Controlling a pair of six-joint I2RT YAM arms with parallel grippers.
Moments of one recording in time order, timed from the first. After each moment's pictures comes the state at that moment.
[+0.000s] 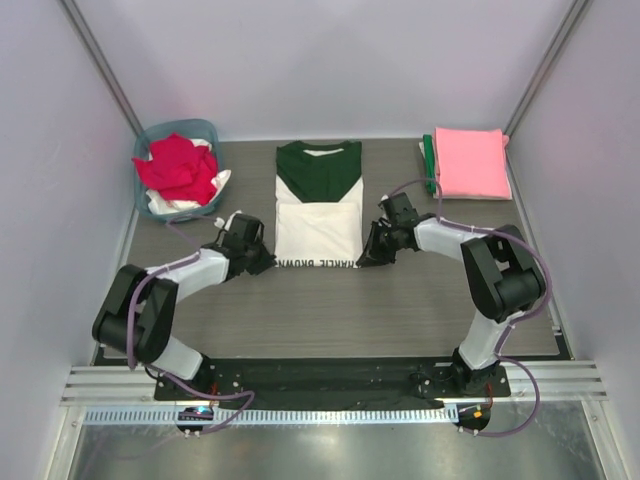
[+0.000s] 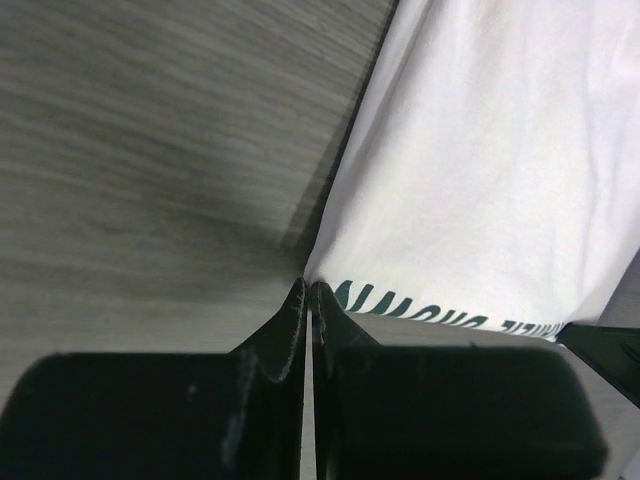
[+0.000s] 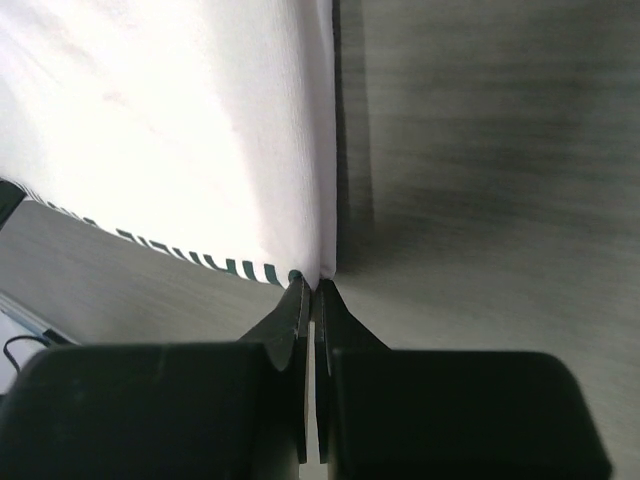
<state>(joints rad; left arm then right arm) -0.39 1.55 0.74 -0.10 -0.03 -0.92 0.40 1.79 1.01 -0.29 -0.34 0.64</state>
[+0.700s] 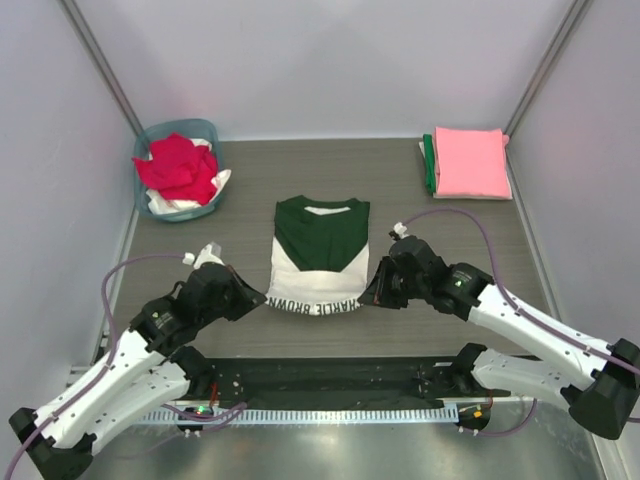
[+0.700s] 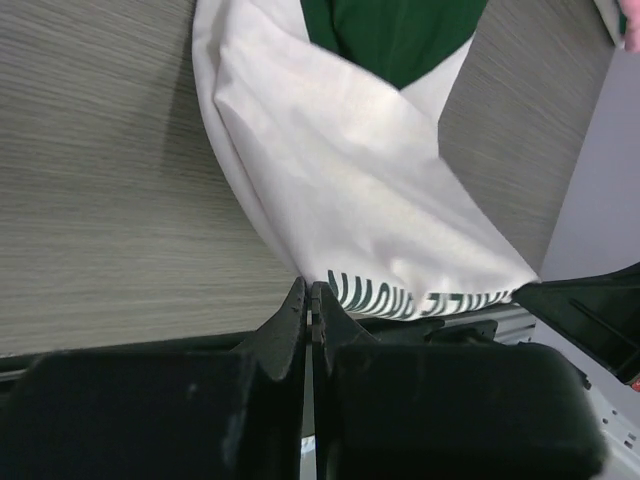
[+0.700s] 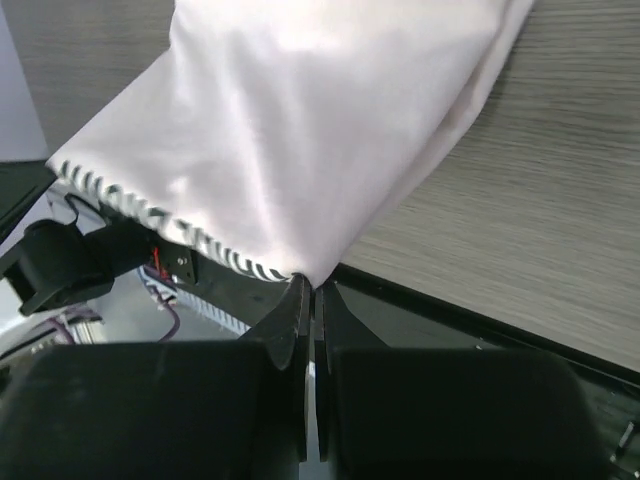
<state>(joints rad) -0.72 0.64 0.63 -0.72 -0.13 -1.15 0.80 1.00 0.79 -0.62 -0.11 0.95</state>
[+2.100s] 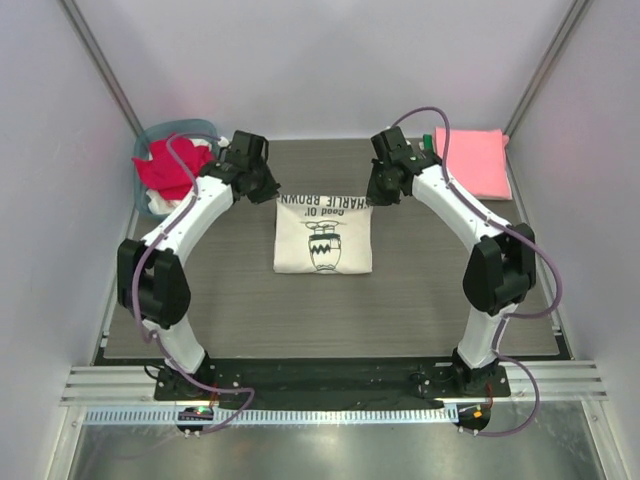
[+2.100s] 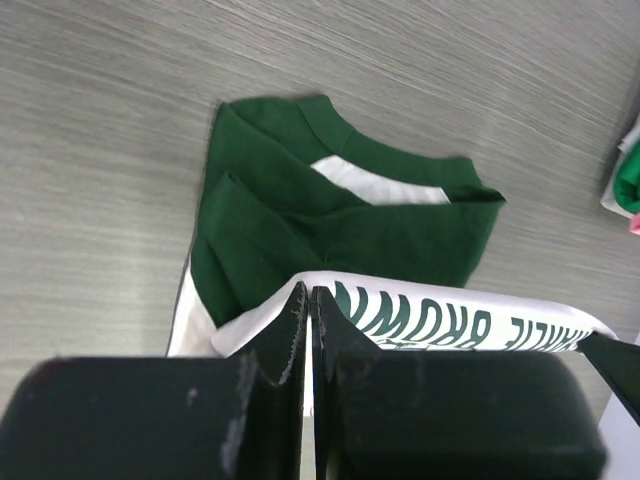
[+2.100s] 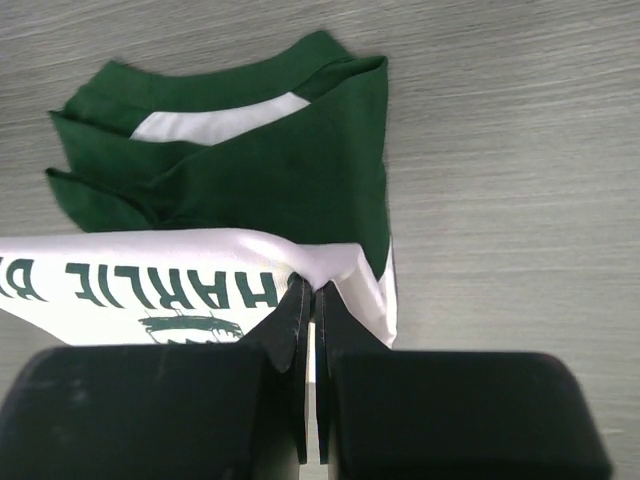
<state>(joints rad) -0.35 1.72 1.54 -0.65 -0.05 -0.75 0.43 1.81 1.66 -0.81 0.09 0.59</state>
